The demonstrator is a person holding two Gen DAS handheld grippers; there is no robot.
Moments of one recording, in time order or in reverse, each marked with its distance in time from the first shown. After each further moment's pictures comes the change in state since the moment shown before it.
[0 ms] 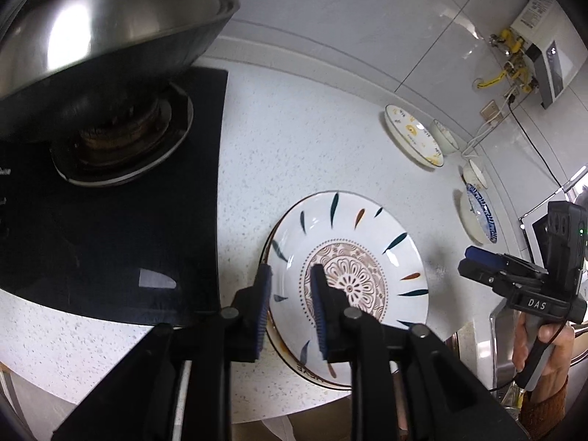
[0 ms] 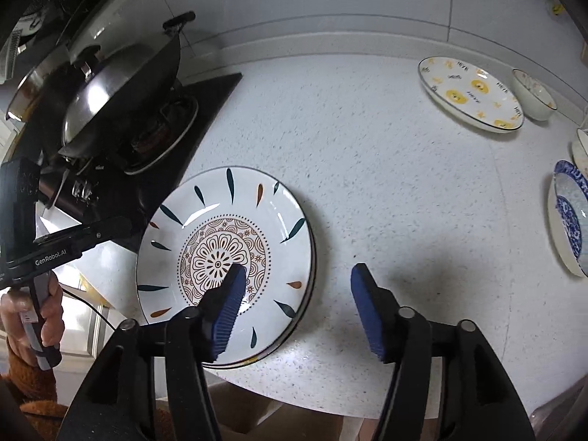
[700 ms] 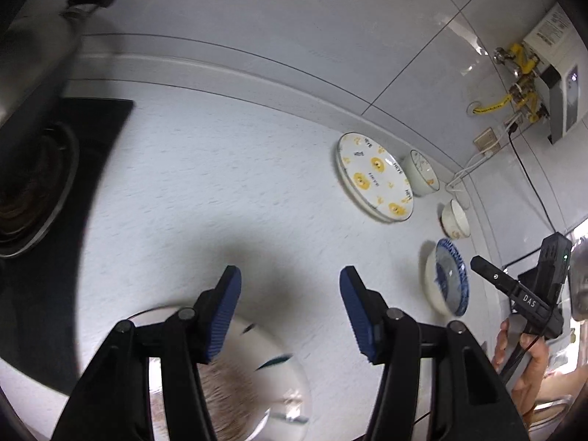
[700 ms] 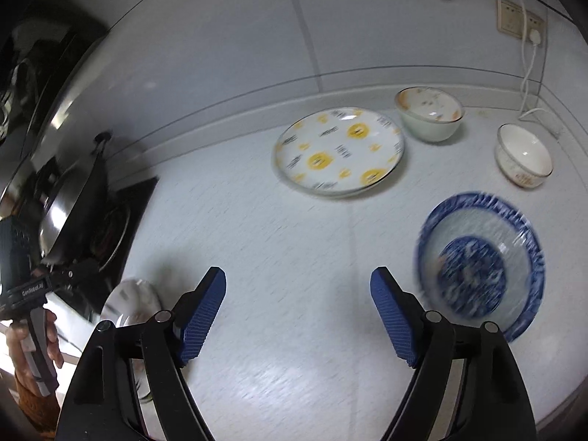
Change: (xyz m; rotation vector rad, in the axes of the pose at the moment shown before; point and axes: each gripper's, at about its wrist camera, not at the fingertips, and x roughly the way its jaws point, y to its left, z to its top) left arm 0.092 -0.141 0.111 -0.103 0.015 -0.064; right arm -0.071 -0.193 0.074 0.193 -0.182 -0.048
